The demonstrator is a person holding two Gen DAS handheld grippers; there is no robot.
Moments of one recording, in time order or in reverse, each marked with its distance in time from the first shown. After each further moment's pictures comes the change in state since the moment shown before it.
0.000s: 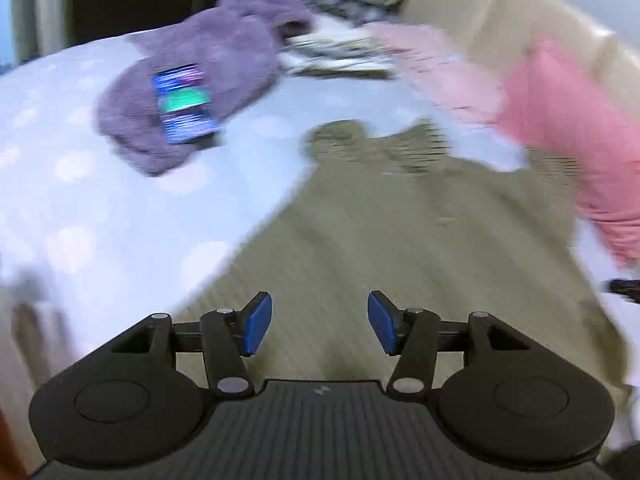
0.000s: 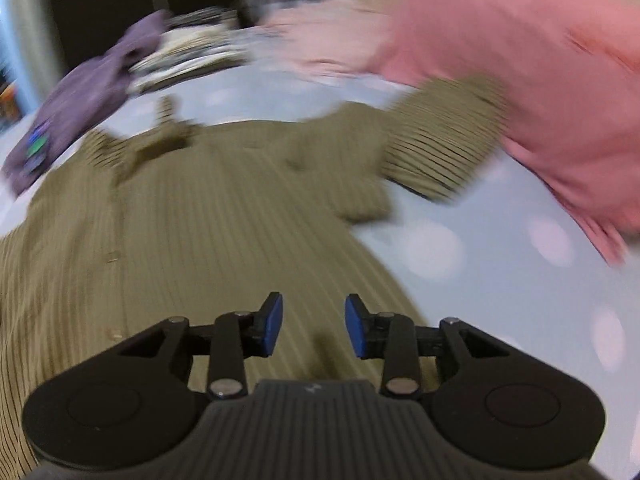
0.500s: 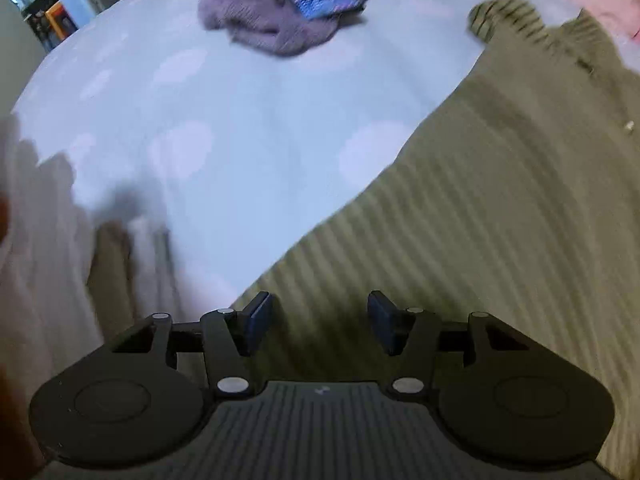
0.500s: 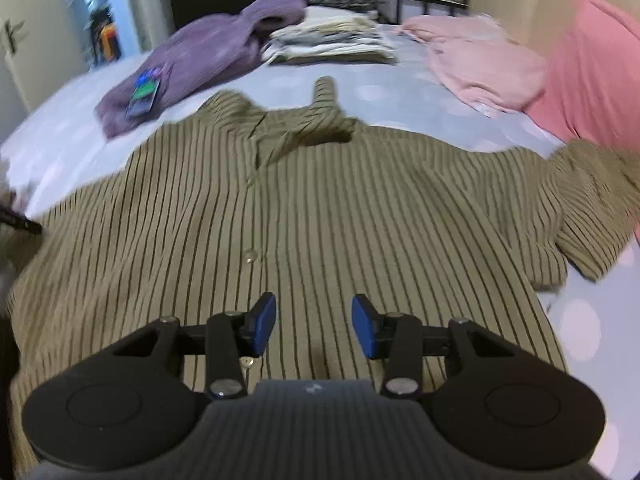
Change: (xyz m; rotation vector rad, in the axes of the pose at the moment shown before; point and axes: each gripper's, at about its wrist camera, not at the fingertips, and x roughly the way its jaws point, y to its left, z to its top) left arm 0.060 0.042 -0.038 -0.015 0.273 0.360; right arm 0.025 0.104 0.015 -0.204 0.019 0.193
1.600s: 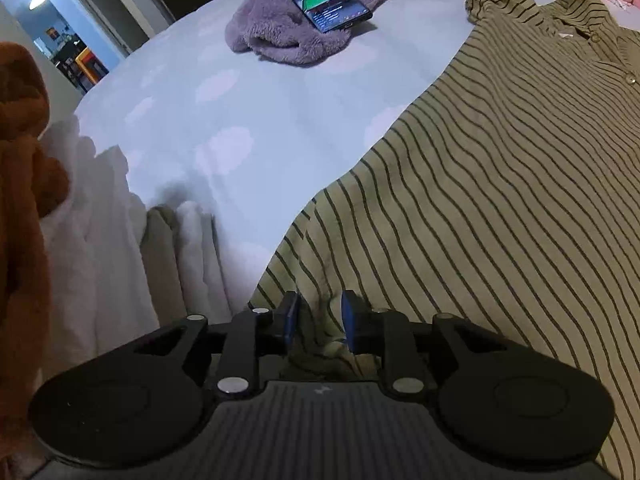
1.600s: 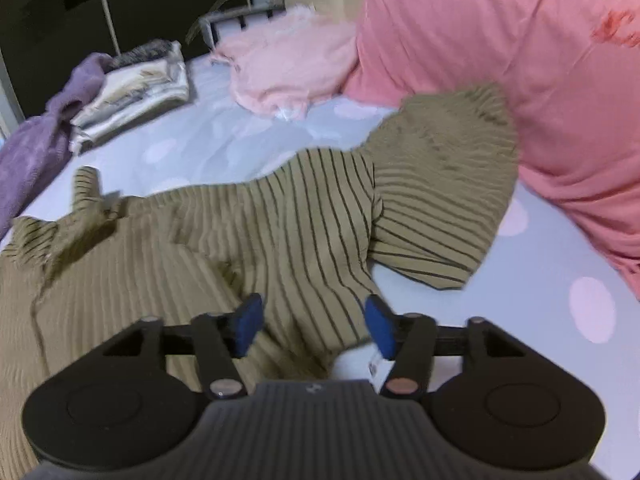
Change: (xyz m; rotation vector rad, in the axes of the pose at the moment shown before) left arm -0.016 -0.015 -0.042 0.070 -0.113 0.148; right arm 0.052 -0.202 0.021 0.416 -0.057 -0.275
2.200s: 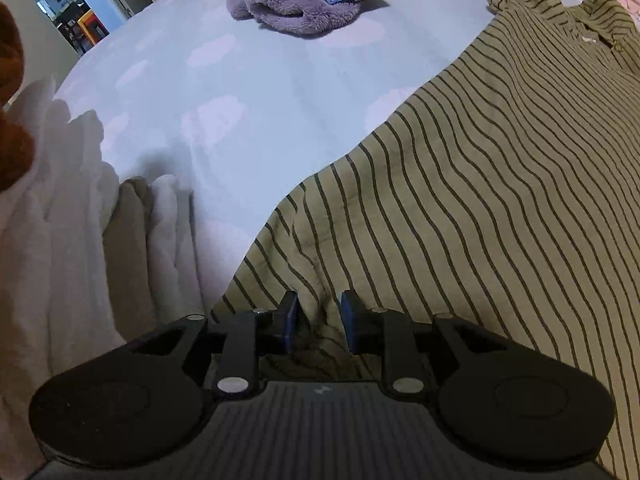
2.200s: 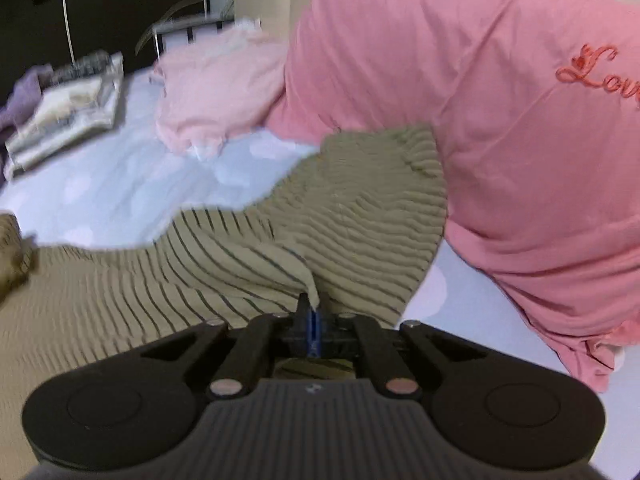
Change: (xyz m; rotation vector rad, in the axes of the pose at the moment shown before) left arm 0.020 -0.003 0.005 -0.075 0.076 -0.045; right arm 0.017 -0.067 0.056 -0.048 0.014 -0.151
